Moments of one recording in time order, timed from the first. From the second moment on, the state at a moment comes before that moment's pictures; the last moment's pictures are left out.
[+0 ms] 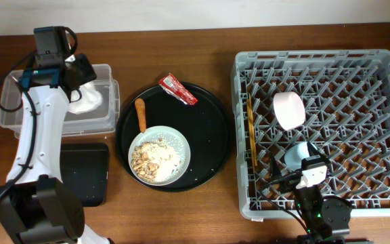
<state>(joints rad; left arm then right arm) 0.11 1.78 1.61 -0.72 -0.06 -0.25 0.04 0.01 0.01 -0.06 -0.15 -0.06</state>
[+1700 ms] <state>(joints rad) 0.12 1.83 1.62 -0.90 -0.17 -0.54 0.04 0.01 0.01 -0.06 -0.15 -0.07</state>
